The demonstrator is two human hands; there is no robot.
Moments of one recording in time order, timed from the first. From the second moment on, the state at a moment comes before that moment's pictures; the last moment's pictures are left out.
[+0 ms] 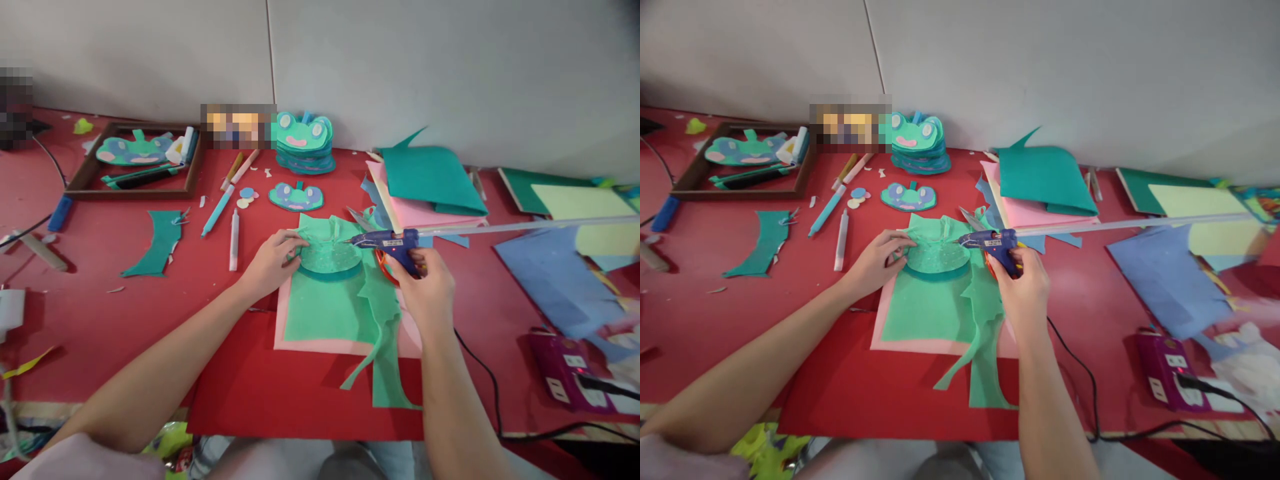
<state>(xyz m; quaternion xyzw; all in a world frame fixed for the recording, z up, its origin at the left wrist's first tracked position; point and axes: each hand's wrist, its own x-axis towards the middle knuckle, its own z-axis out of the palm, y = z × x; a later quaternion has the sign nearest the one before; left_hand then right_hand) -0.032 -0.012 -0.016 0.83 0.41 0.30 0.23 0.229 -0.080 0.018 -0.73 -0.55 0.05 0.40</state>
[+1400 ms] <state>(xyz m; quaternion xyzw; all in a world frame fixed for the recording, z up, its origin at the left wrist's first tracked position) -0.033 -0.013 -0.014 0.82 0.42 0.30 0.24 0.204 -0.080 0.014 -0.69 -0.57 0.18 0.40</state>
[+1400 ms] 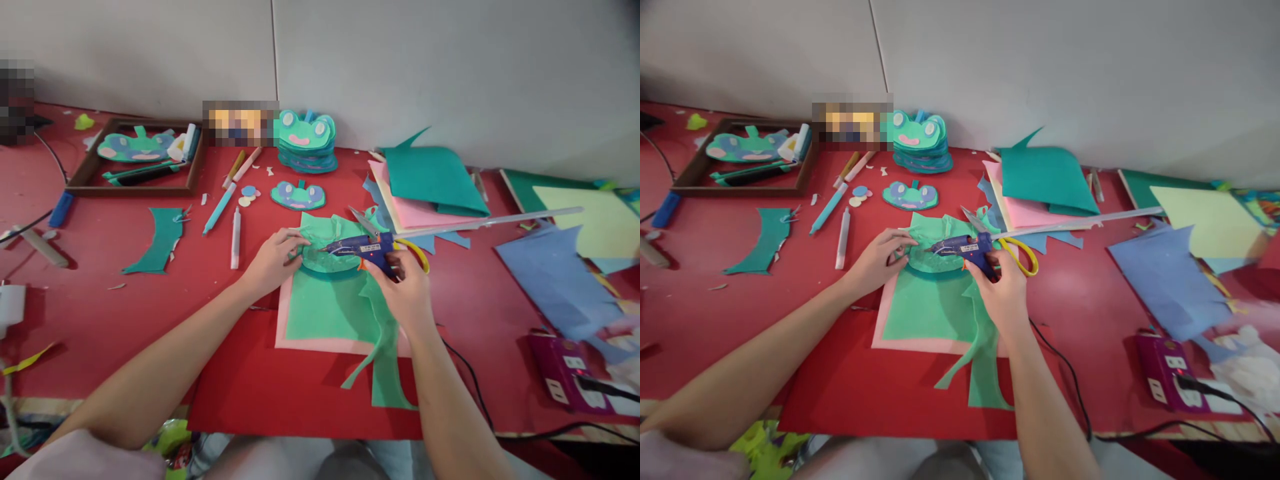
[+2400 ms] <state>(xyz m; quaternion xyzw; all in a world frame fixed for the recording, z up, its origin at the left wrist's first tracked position) -0.033 -0.012 -0.015 0.83 0.41 0.30 0.24 0.191 -0.080 0.014 -0.66 -0.64 0.05 0.39</state>
